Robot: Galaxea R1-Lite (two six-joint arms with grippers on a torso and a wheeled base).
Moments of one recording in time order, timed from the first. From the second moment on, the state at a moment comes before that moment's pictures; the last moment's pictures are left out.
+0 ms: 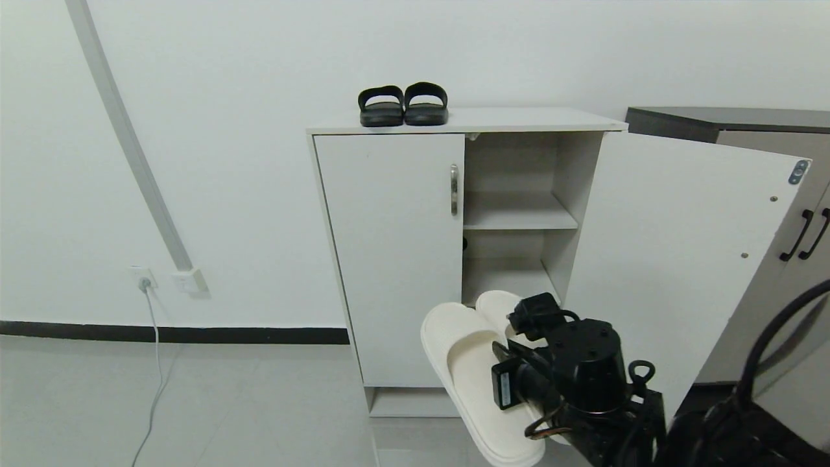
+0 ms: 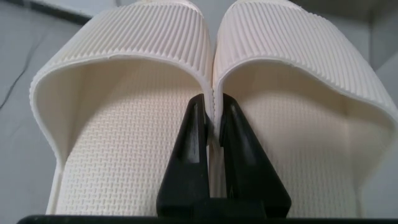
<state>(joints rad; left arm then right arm) 0.00 0.00 0.00 0.00 -0.01 0.01 0.84 2.00 -0.66 -1.04 -0.45 0.19</state>
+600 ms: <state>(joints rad) 0.00 0.00 0.00 0.00 -0.01 0.01 0.83 2.19 -0.88 -1.03 -0.69 0.28</state>
